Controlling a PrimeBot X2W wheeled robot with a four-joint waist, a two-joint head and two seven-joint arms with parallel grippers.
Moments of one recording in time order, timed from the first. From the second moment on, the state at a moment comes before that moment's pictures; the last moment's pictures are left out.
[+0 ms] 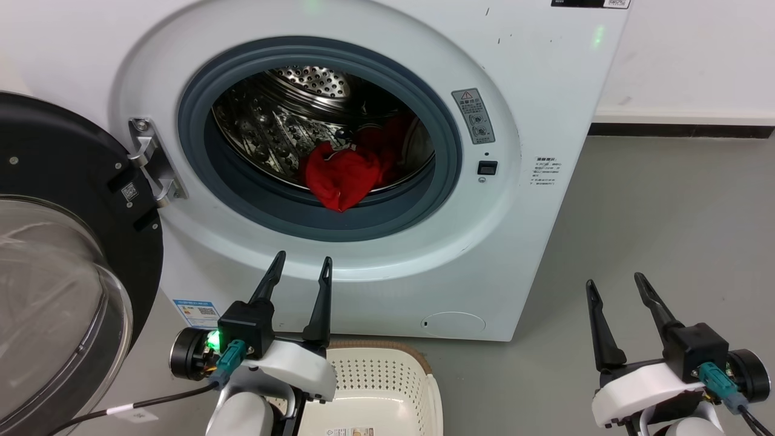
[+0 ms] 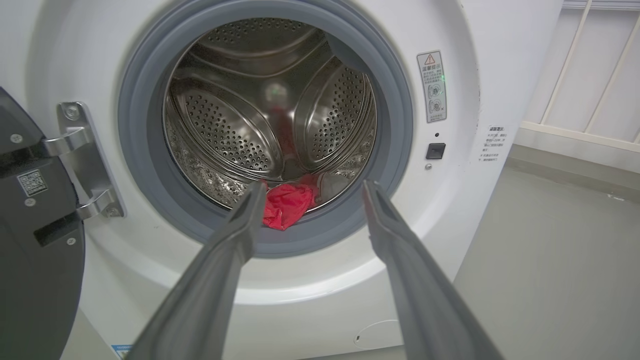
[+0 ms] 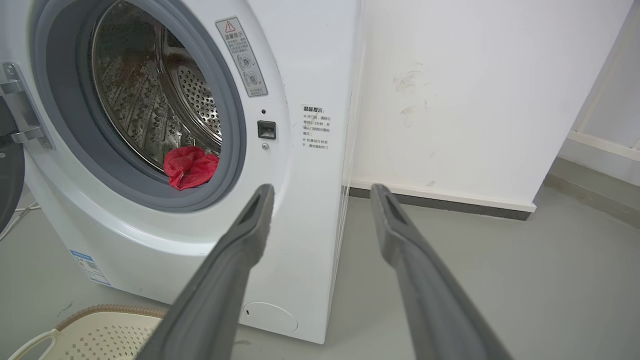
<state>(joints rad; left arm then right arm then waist) -0.19 0.05 -0.19 0.28 -0.14 -0.03 -0.25 -0.06 -0.05 -0.02 0.21 -0.01 0.13 -0.24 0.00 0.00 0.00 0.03</state>
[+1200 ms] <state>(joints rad) -0.19 0.05 -0.19 0.29 -0.12 -0.01 -0.26 -0.07 -0.05 -0.01 0.22 -0.04 0.13 -0.25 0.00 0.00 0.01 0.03</state>
